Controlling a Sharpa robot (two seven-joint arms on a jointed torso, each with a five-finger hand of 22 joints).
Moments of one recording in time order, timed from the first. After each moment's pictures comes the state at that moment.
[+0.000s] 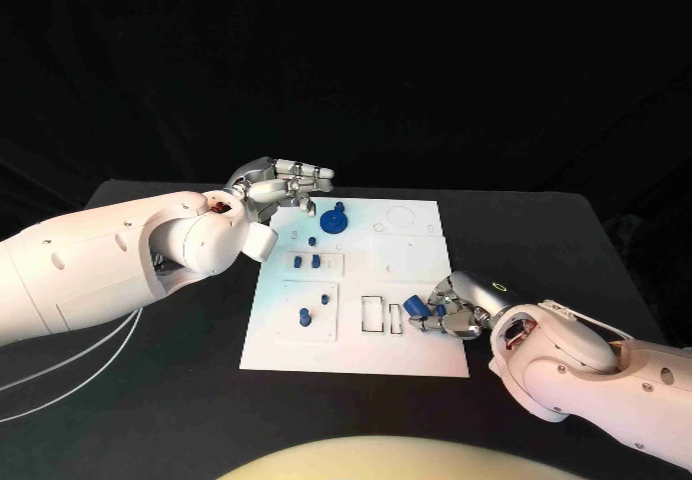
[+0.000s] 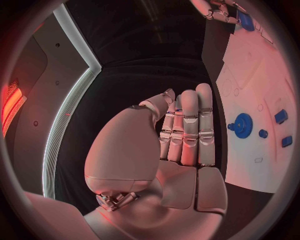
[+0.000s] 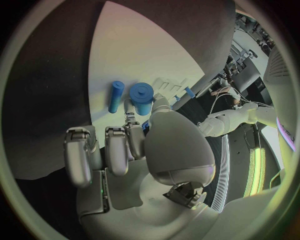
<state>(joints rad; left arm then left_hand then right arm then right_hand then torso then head) 1.21 -0.91 0.01 1.56 -0.09 -0.24 0.20 1.40 -0.15 0.46 -0.01 0.05 1.09 0.16 0.11 0.08 1.19 0.09 0.18 0.18 1.25 0.00 0.89 0.53 0.18 1.13 0.09 0.82 0.64 1.01 -0.93 -0.11 1.85 -1.51 -0.45 -0.55 1.27 -0.02 -0.17 0.29 0.40 1.08 0.08 0.27 0.33 1.42 0.00 1.39 1.31 1.47 -0.06 1.50 1.31 0.02 1.47 0.05 1.53 1.31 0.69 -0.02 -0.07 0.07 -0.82</state>
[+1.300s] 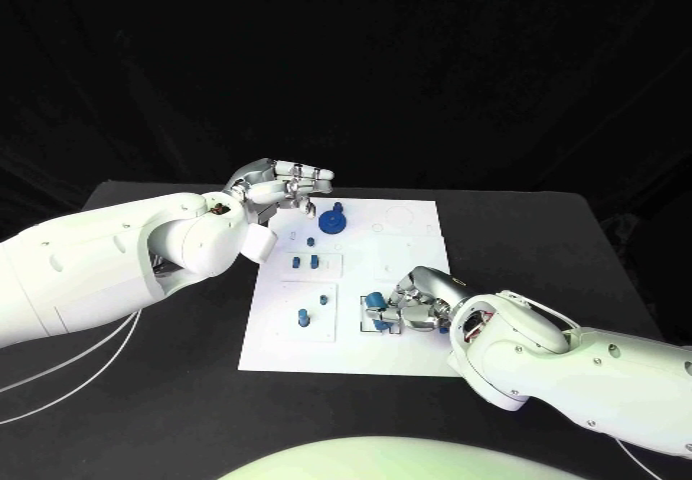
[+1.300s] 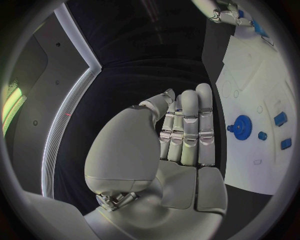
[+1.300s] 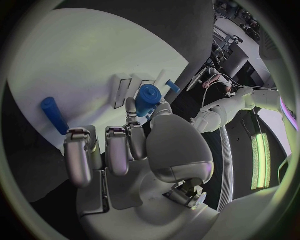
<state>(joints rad) 1.21 -0.91 0.01 1.56 -0.09 -0.24 0.19 1.40 -0.15 0.46 -0.01 0.05 1.09 0.16 0.11 0.08 1.19 0.08 0.19 0.18 1.24 0.01 0.89 0.53 0.18 1.13 0.09 0.82 0.64 1.03 -0.79 -0.10 1.82 -1.35 -0.45 -0.55 1.17 0.04 -0.25 0.29 0.35 1.10 0.06 0.32 0.41 1.44 -0.01 1.39 1.31 1.47 -0.07 1.51 1.31 0.01 1.47 0.05 1.54 1.31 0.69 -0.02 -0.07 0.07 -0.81</state>
